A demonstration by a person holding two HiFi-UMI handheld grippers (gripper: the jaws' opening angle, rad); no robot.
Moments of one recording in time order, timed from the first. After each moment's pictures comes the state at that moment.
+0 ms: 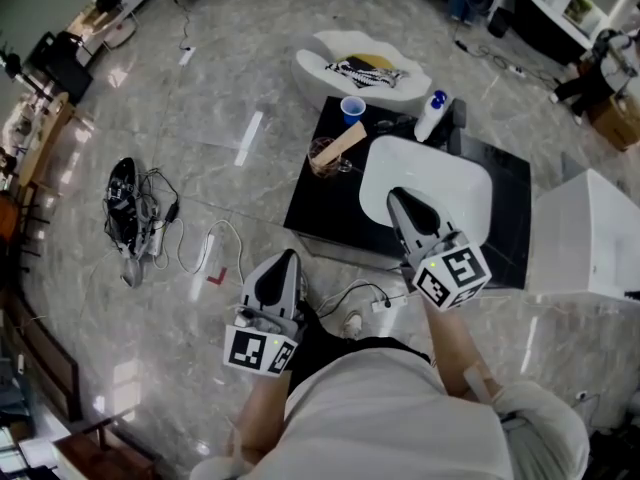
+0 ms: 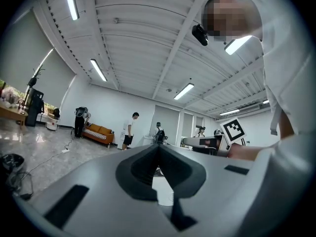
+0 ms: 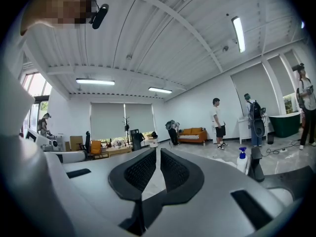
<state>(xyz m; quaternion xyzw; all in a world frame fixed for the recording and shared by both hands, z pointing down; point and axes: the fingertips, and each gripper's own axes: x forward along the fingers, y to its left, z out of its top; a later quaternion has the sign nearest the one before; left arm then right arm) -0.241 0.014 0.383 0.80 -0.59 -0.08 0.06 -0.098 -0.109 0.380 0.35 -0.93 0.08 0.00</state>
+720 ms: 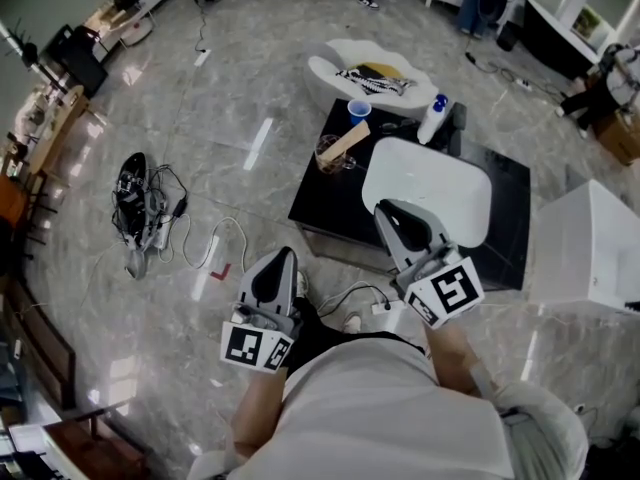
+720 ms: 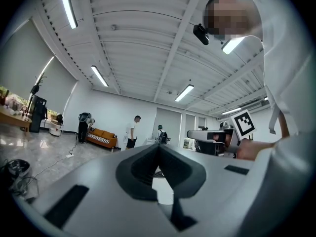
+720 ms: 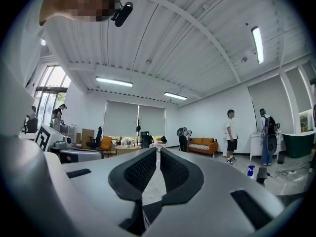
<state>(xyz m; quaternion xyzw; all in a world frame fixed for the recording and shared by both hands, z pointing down) -0.238 0.050 0.366 0.79 -0.61 -0.08 0.04 -0.116 -0.041 0.336 0.29 -0.96 0.00 0.00</state>
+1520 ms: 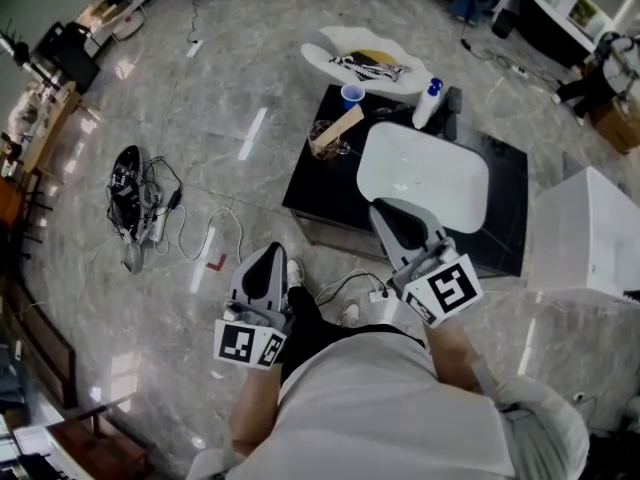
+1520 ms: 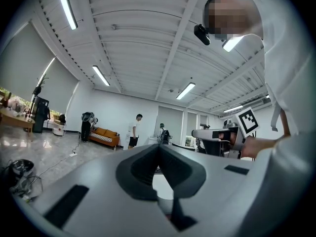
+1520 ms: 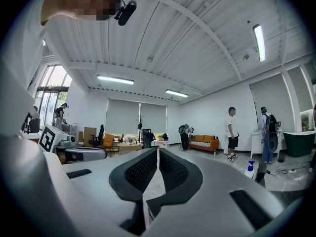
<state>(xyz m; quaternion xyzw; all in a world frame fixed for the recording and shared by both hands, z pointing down) -0.243 0.063 0.378 0.78 -0.62 -0.07 0.05 -0.112 -0.022 0.349 0.28 -0.96 0.00 0.02</state>
